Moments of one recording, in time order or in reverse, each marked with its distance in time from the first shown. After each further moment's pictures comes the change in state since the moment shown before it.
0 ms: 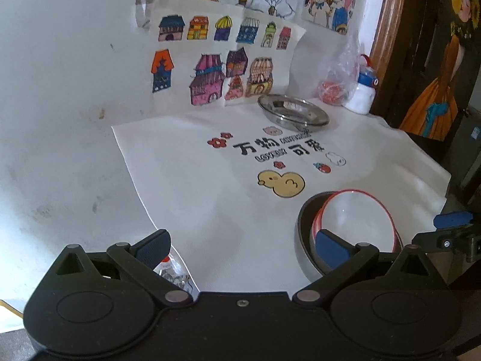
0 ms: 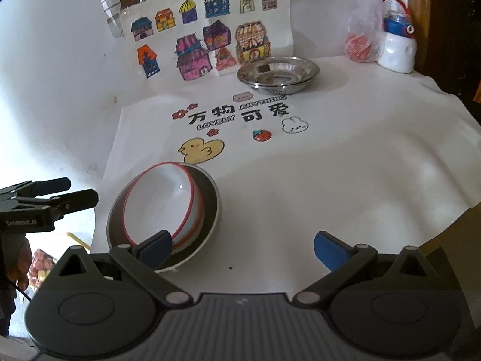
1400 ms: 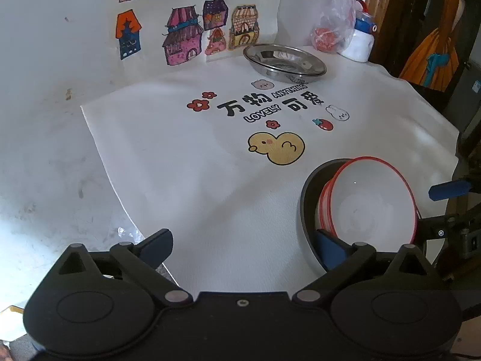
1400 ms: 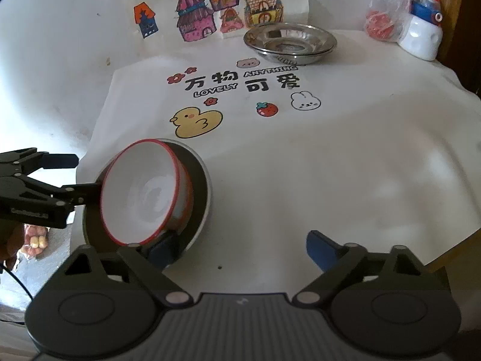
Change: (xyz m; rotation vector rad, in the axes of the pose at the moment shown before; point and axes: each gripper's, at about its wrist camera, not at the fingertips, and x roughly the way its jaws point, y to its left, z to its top) left arm 0.049 -0.012 0.016 0.081 0.208 -0.008; right arm 0.034 0.000 0.019 -0.071 0.162 -0.009
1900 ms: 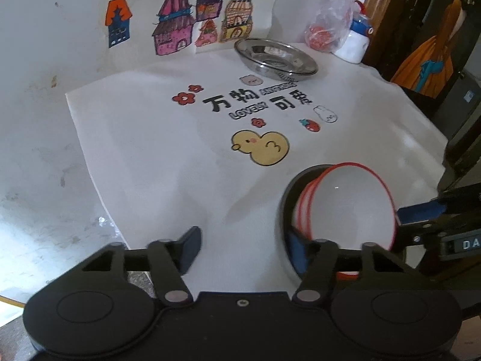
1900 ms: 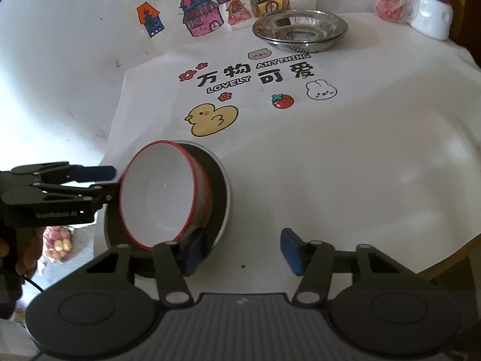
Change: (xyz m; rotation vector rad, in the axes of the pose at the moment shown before) left arm 0.004 -0.005 0.008 -0.054 0.028 -0.074; right arm 0.005 -0.004 0.006 0.068 0.048 0.105
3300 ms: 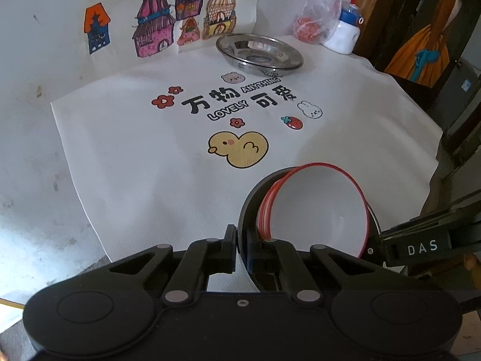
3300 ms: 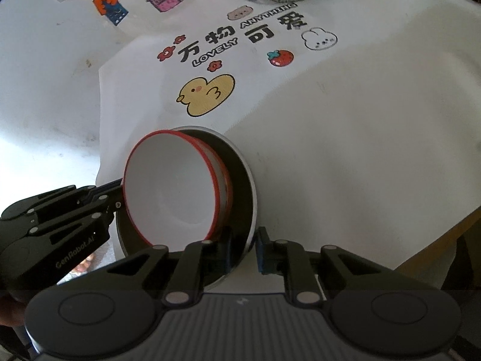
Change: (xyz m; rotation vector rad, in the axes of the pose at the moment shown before) left arm 0.003 -0.022 0.015 0.023 0.054 0.000; right arm 0.031 0.011 0.010 0.231 0.175 0.016
